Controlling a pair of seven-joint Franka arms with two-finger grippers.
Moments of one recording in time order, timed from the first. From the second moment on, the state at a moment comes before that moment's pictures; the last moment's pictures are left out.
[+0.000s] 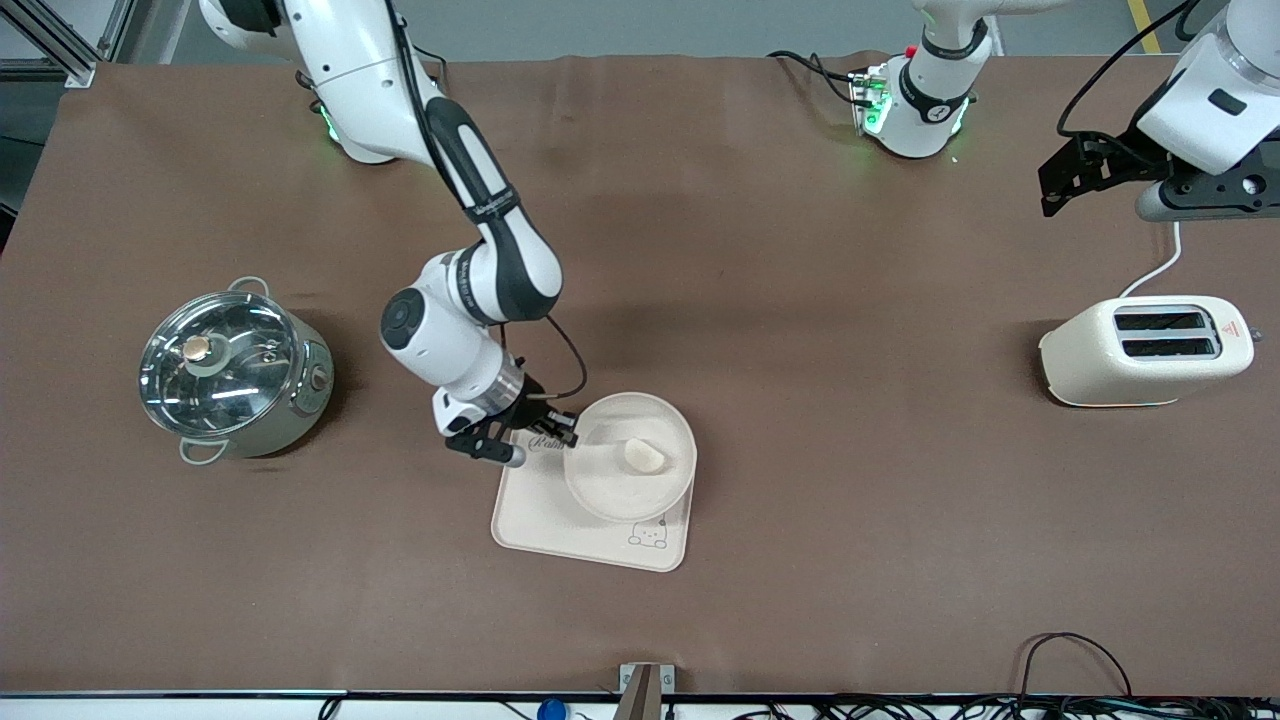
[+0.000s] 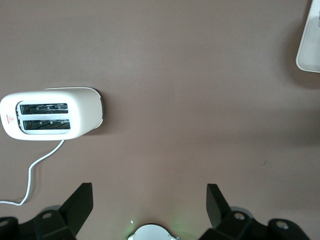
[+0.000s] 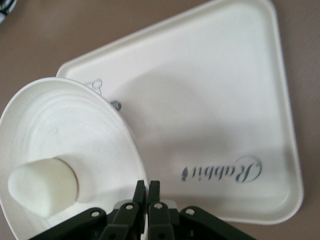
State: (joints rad) left arm 0.01 -0.09 -0.19 -1.57 0.04 1.44 -0.15; right arm 0.74 0.68 -0.26 -1.68 0.86 2.60 0.19
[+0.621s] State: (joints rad) left arm 0.01 -0.07 -0.19 -1.57 0.03 1.47 -0.15; right arm 0.69 0.82 -0.26 -1.57 0.84 2.60 0.19
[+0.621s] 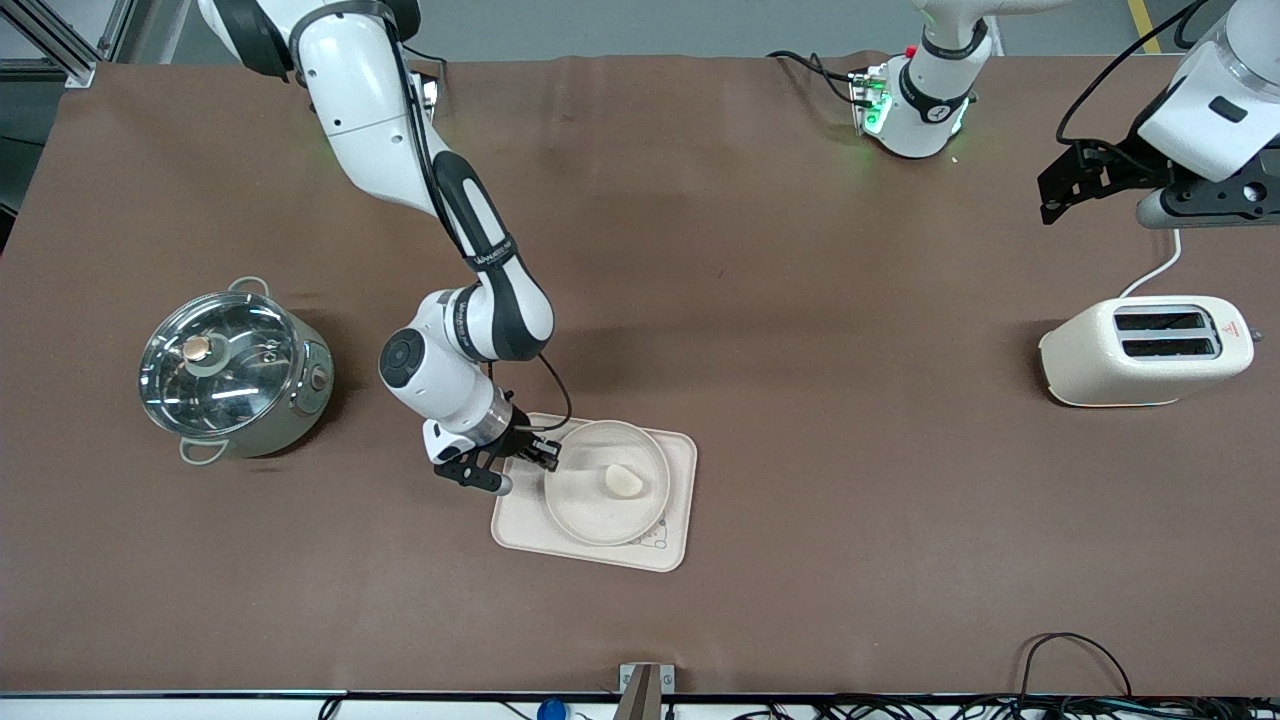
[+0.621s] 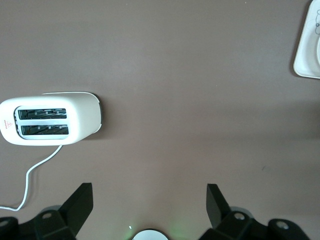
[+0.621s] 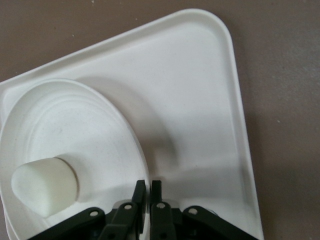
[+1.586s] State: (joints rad) left arm 0.03 -0.06 -0.19 -1.56 0.03 1.47 -0.10; right arm 0.57 0.61 -0.65 -1.40 0.49 1.94 -0.08
